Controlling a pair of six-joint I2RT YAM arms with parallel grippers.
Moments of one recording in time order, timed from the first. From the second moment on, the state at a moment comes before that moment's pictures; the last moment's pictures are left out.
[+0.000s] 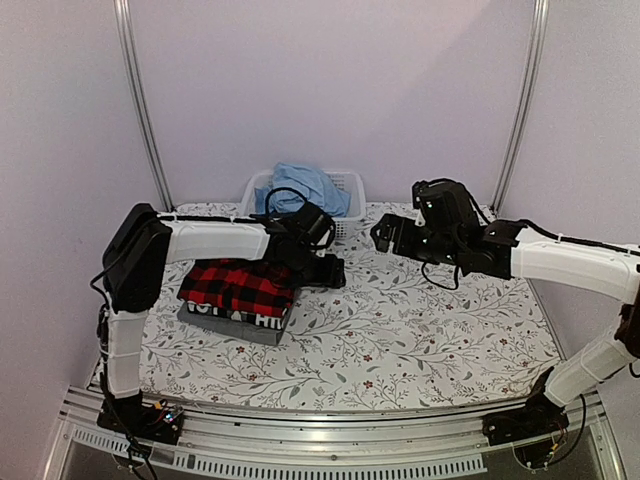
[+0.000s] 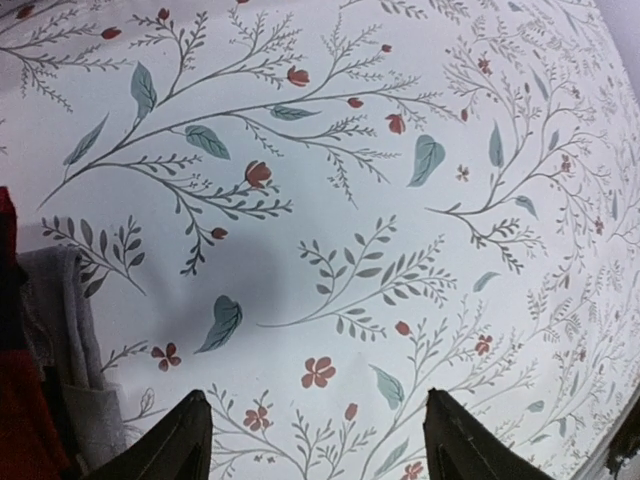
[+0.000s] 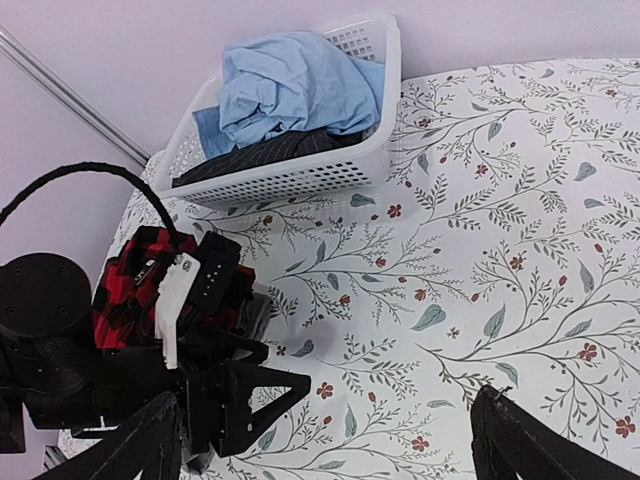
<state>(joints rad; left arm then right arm) -0.82 2.09 1.57 -0.45 0.04 -0.56 0.80 1.44 1.09 -0.20 0.26 0.70</state>
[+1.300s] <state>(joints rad) -0.47 1.91 1.12 -0.27 -0.03 -0.51 0.80 1.35 0.95 -0.20 0.34 0.73</state>
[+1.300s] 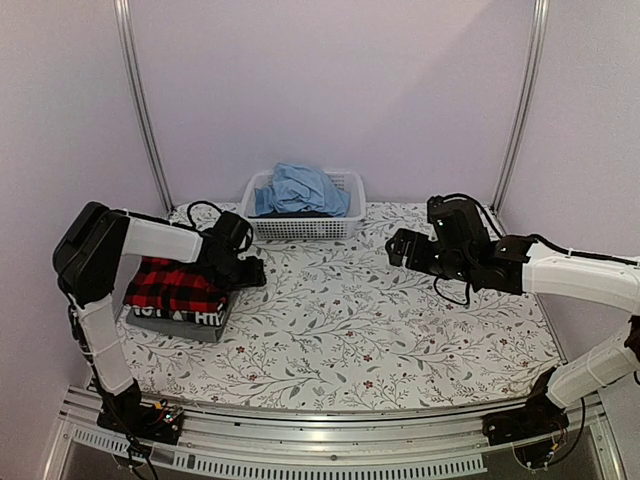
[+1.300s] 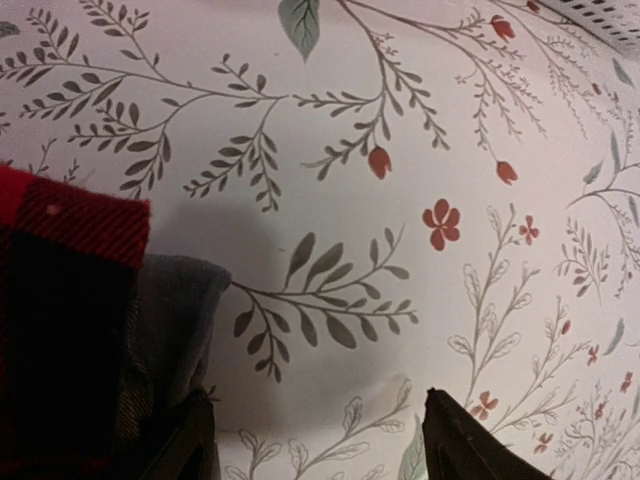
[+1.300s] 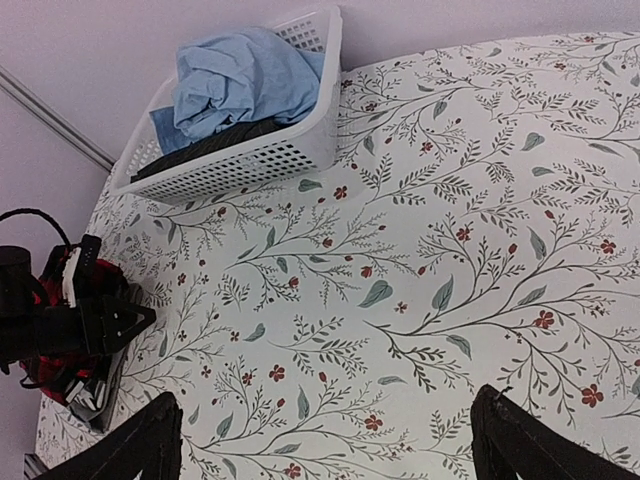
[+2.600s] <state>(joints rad) -0.49 1.57 1.13 -0.30 0.17 -0.35 0.80 1.28 0.92 -0.21 0.35 0.67</state>
